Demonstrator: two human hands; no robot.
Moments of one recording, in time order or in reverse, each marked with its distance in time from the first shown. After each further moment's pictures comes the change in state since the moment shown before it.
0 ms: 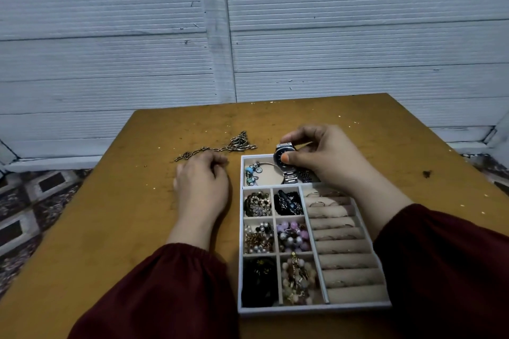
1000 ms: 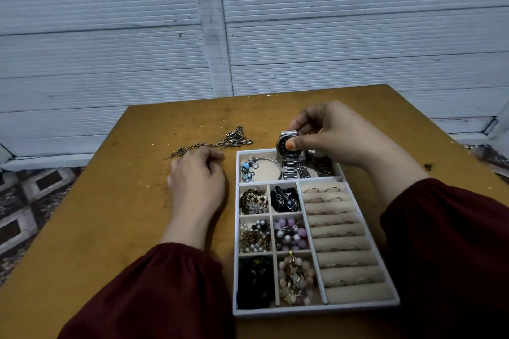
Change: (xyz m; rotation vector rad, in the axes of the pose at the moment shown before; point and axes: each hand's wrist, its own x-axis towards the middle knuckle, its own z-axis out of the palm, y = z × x) left_hand -0.001 0.008 -0.002 0.071 -0.004 -0.014; right_hand 0.020 -0.009 -0.027 -0.274 -0.095 -0.084
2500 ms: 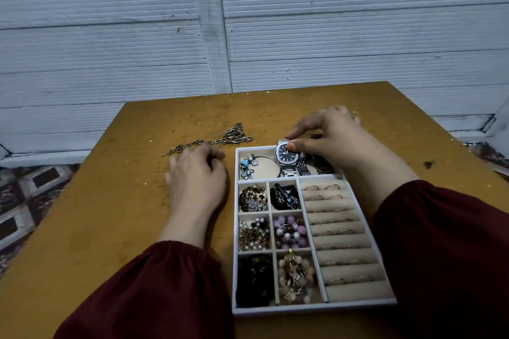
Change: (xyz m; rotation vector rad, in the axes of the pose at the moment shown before) left_hand -0.001 0.004 -0.002 0.067 -0.027 -0.013; right_hand 0.010 0.032 0.009 -0.345 0.116 -0.037
